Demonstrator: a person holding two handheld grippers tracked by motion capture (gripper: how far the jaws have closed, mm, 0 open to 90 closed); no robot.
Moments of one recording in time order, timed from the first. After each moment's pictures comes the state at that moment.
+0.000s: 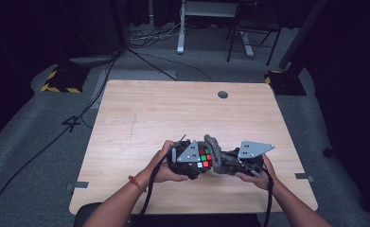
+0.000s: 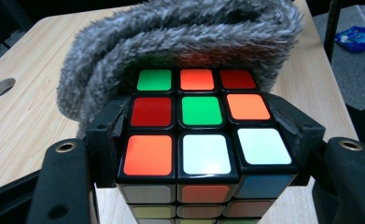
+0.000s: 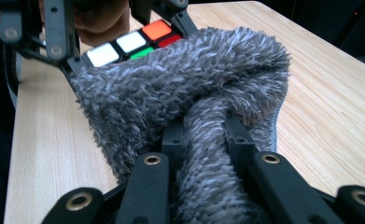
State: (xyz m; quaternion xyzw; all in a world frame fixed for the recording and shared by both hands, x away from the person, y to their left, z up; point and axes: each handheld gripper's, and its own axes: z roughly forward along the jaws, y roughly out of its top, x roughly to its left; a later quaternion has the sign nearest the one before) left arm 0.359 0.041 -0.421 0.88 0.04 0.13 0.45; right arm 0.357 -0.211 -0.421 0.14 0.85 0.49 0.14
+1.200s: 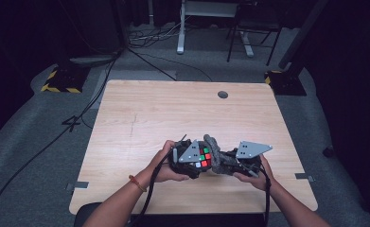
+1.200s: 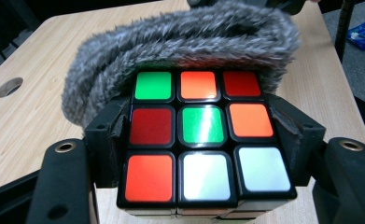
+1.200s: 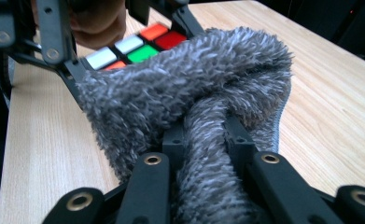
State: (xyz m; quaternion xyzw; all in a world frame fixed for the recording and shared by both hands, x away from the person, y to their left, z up) left arm 0.361 0.038 -0.423 0.88 0.05 0.14 0.44; right arm 0.357 -0.207 -0.426 0.15 0.85 0.49 0.14
